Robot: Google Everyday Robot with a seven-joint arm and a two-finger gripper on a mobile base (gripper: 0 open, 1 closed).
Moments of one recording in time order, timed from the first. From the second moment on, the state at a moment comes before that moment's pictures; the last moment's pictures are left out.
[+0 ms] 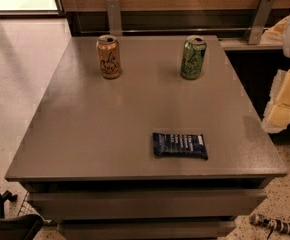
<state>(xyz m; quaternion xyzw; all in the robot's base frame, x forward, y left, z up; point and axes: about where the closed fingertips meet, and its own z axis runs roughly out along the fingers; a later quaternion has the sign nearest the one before) 0.438 -0.215 0.984 -0.60 0.78 -0.04 0.17</state>
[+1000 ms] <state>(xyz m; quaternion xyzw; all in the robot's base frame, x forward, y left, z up) 0.472 -0.176 0.978 -0.56 0.77 0.02 0.29</state>
